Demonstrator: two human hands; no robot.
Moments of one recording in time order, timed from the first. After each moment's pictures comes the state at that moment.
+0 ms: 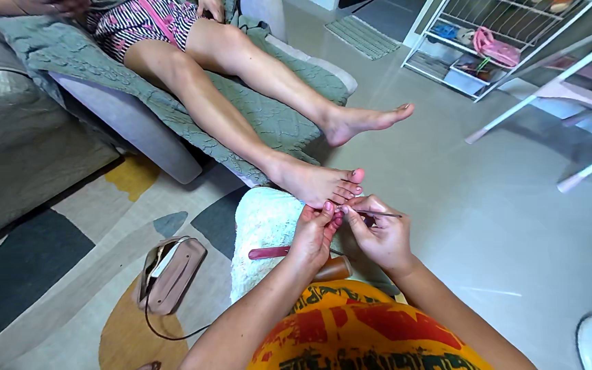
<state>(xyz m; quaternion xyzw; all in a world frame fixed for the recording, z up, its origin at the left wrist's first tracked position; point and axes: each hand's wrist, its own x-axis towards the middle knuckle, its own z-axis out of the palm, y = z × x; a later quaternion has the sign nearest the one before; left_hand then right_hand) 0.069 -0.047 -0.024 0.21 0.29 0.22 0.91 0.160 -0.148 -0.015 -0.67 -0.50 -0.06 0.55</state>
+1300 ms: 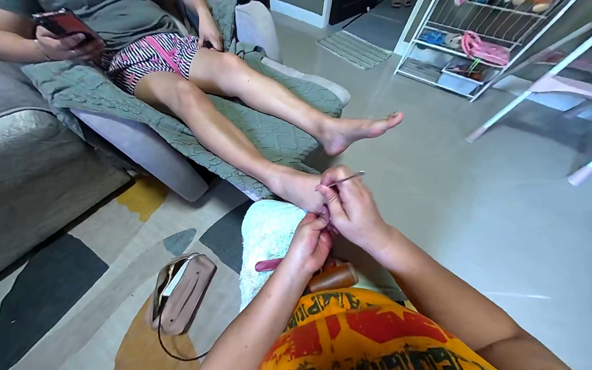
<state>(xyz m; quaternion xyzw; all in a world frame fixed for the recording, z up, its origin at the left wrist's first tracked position) 0.062 -0.029 -0.026 0.21 0.22 0.16 0.94 0.159 -0.091 0.033 -0.65 -0.59 -0.07 0.48</state>
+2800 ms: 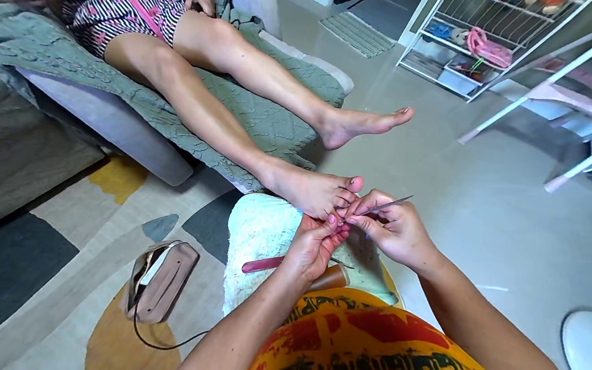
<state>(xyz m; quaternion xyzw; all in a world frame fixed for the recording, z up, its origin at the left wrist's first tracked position) 0.066 -0.041 -0.025 0.15 0.24 0.14 0.95 0.195 -0.156 0.015 -0.66 -0.53 0.14 0.53</state>
